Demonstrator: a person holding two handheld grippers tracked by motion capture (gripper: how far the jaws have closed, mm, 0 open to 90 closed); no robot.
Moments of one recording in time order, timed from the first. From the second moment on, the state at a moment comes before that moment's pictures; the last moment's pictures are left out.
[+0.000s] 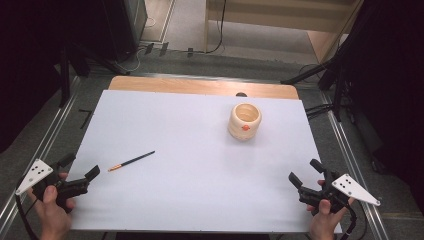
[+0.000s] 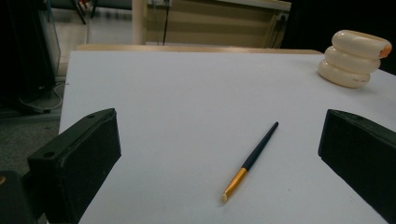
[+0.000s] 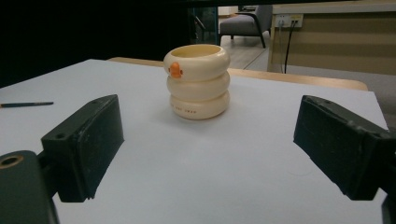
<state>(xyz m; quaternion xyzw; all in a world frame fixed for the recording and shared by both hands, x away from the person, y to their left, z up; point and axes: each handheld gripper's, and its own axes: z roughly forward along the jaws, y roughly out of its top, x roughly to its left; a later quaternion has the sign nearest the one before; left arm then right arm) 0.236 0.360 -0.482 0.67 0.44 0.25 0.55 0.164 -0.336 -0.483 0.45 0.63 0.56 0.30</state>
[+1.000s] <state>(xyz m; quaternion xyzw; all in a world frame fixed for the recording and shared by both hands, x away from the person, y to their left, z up) 0.266 0.325 -0.454 0.73 0.43 0.22 0.48 0.170 -0.325 -0.483 0.45 0.64 0.54 0.30</state>
